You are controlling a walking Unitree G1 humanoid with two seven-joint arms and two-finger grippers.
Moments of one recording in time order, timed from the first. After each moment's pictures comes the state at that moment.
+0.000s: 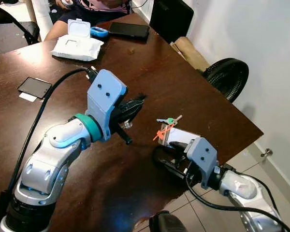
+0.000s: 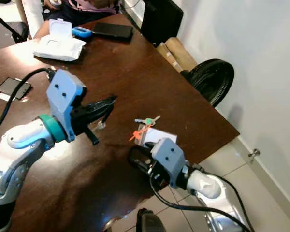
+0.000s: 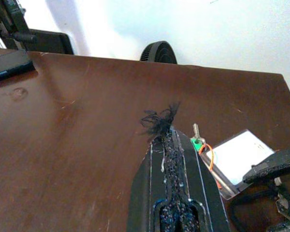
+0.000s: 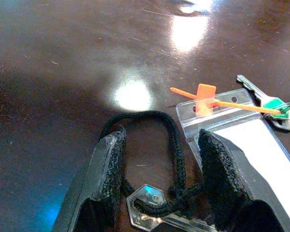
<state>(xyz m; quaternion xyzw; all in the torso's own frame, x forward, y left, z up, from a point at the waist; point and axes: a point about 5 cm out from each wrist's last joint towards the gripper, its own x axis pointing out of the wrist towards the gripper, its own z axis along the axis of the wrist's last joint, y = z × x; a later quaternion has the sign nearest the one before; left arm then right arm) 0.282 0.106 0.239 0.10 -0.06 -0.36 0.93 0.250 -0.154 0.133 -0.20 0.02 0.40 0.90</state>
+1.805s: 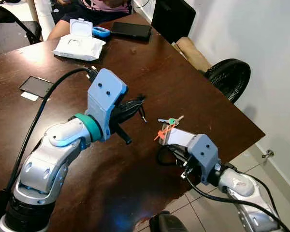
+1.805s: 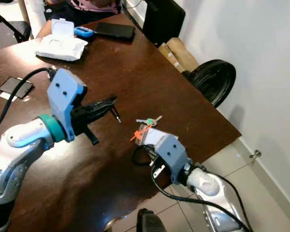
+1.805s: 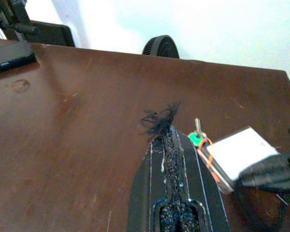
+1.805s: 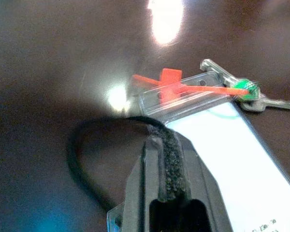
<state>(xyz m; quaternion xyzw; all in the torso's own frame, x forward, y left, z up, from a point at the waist) 0.282 0.107 0.240 0.10 -0.05 -0.35 0.93 0.264 -0.157 0.135 -0.10 0.01 0.33 0.94</state>
